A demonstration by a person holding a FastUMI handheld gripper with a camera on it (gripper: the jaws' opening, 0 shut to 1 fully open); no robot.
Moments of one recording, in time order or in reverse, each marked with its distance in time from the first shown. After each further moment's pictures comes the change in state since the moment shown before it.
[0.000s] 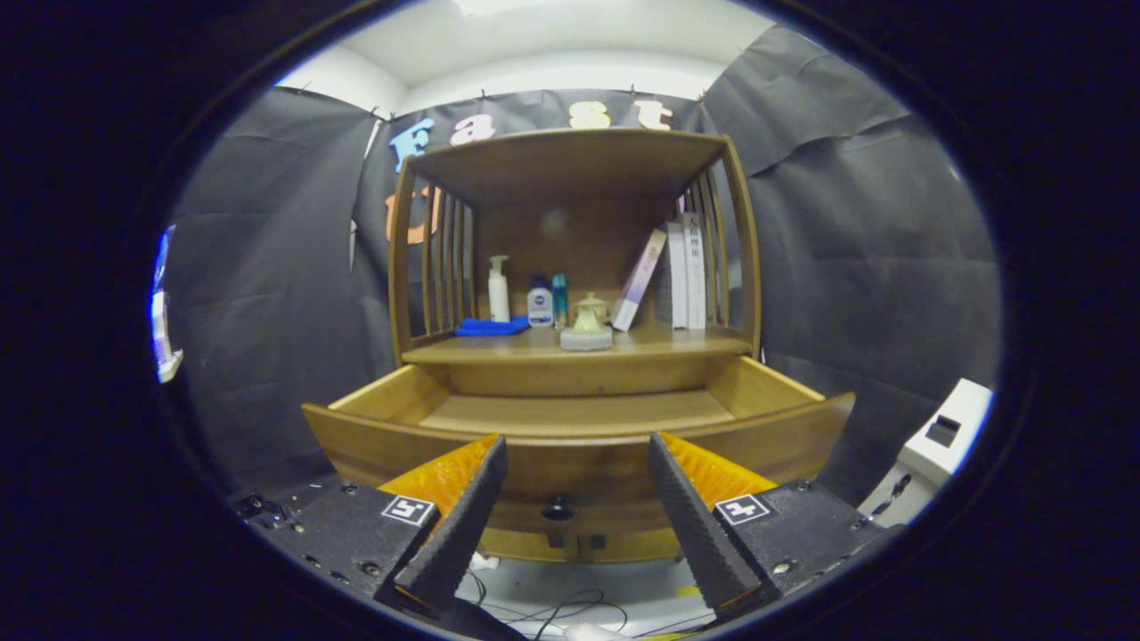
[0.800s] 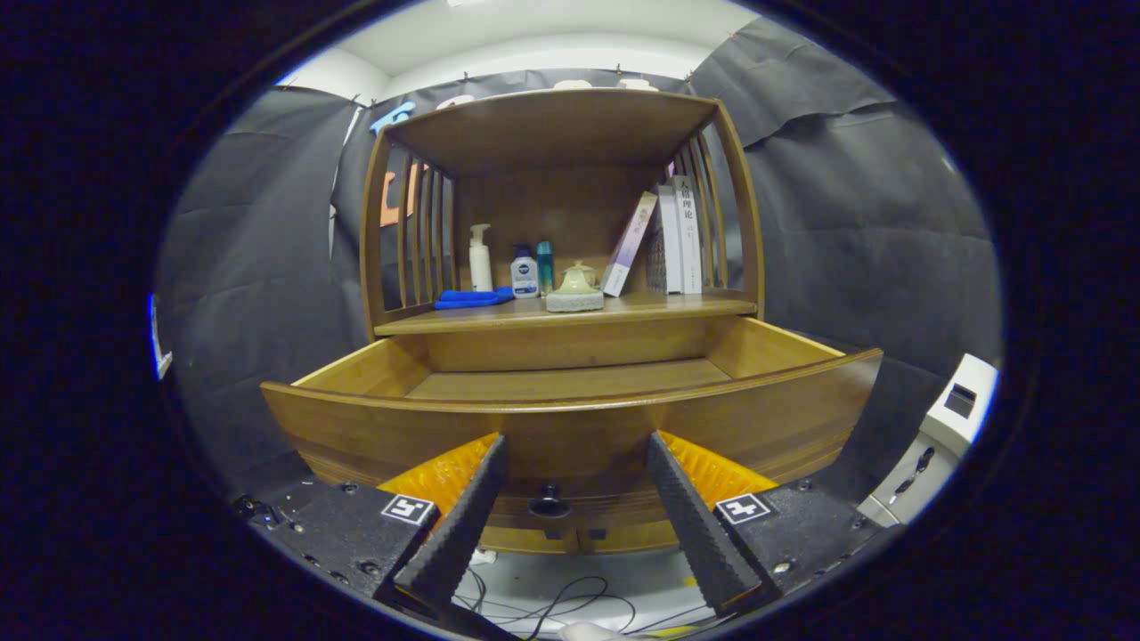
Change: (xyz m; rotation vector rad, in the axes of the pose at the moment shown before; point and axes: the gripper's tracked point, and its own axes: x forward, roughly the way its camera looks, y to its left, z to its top) arm 0.034 0.002 -0.016 0.034 0.039 -0.034
